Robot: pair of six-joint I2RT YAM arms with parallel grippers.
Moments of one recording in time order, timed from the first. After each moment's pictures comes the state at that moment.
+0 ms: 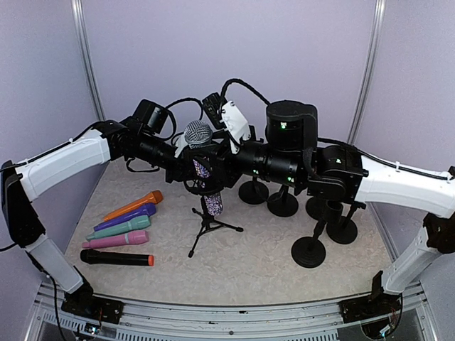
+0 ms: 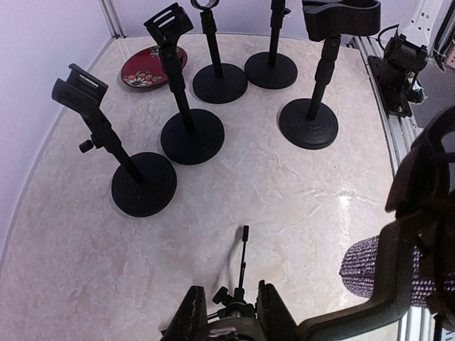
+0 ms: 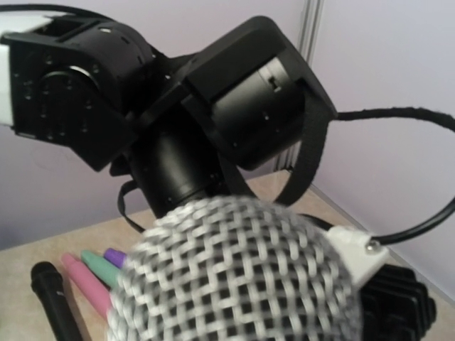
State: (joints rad) left arm -0.63 1.60 1.50 -0.64 0.58 0.56; right arm 1.23 1.54 1.51 -0.07 0.21 -0.09
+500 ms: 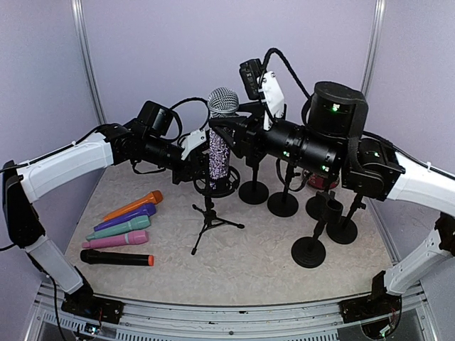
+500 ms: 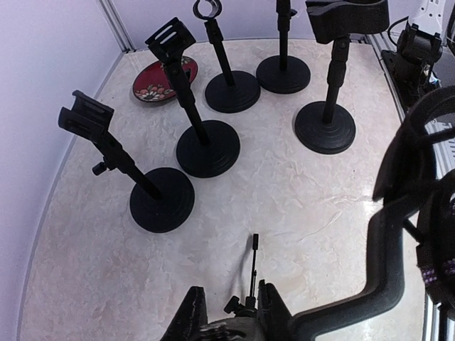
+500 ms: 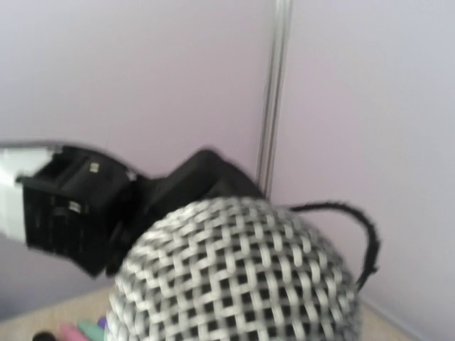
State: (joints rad) left arm -0.68 1.60 1.48 -0.56 0.49 0.60; right arm 1.24 1.40 1.51 -0.04 0.29 -0.09
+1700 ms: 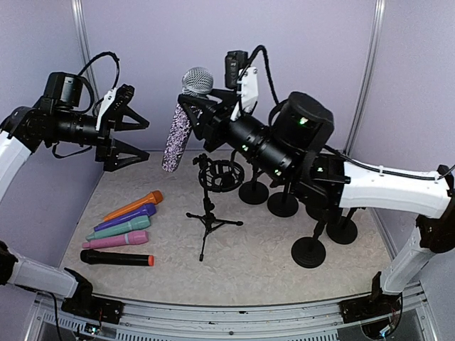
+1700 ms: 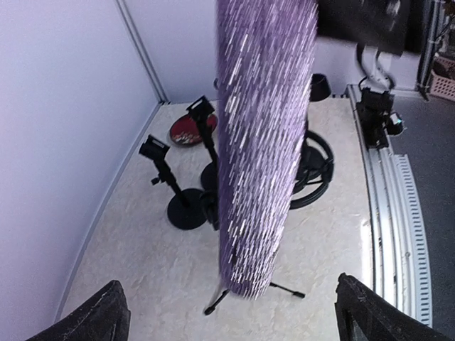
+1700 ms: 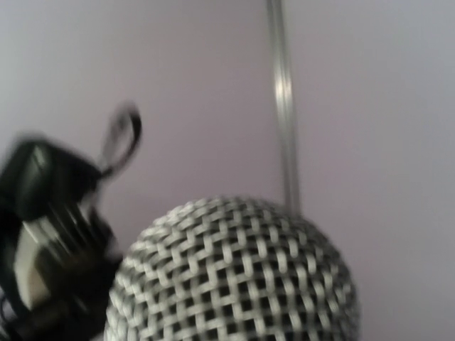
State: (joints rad) left arm -0.40 1.22 1.62 -0.96 0.76 0.66; right arm 1.25 1.61 1.52 0.49 0.29 -0.03
